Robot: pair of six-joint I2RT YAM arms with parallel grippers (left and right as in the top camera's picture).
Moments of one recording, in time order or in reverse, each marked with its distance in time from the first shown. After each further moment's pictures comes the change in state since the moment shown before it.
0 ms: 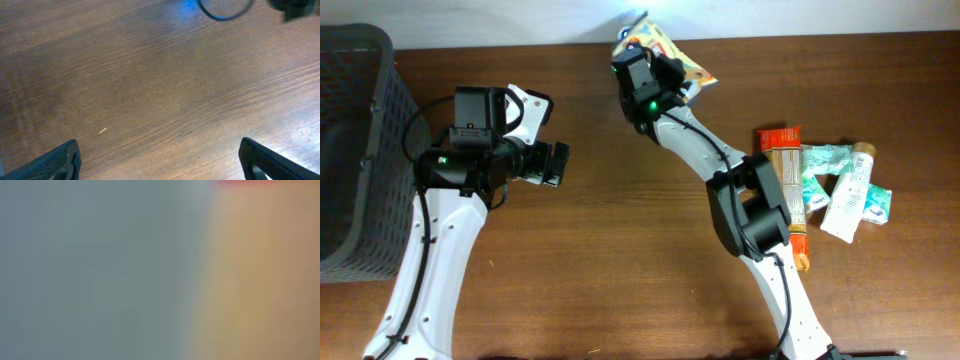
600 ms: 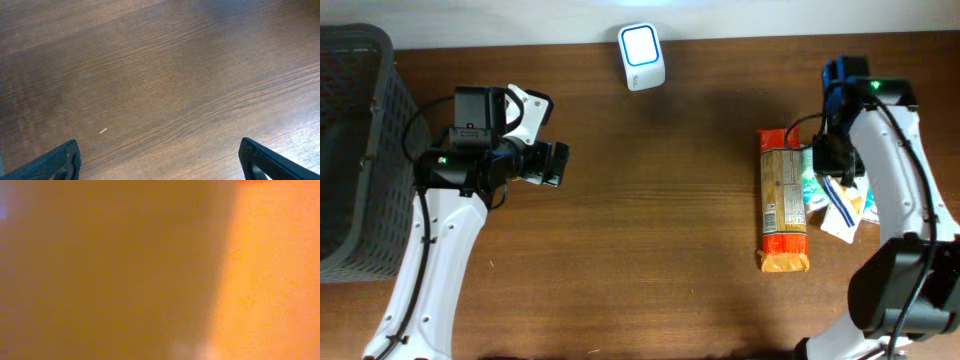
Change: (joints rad) left arm 0.000 0.000 0.000 0.000 0.000 0.000; right arm -0.578 -0.735 -0.507 -1.081 -0.491 0.818
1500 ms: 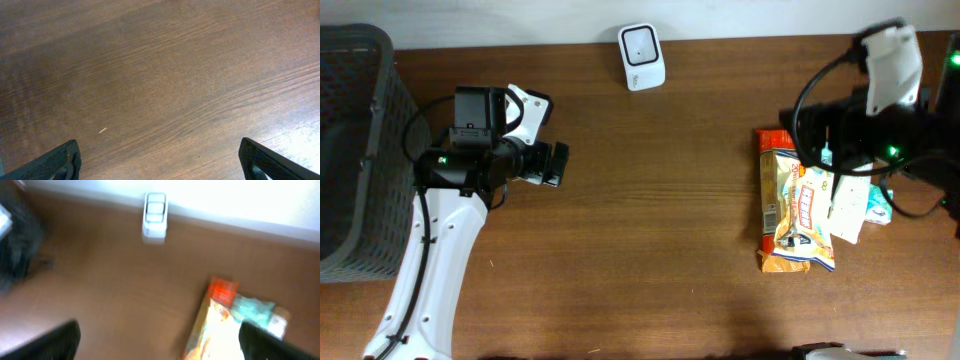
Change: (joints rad) left arm 0.000 0.000 0.000 -0.002 0.000 0.000; right arm 0.154 -0.371 0.607 -0.141 -0.632 -0.170
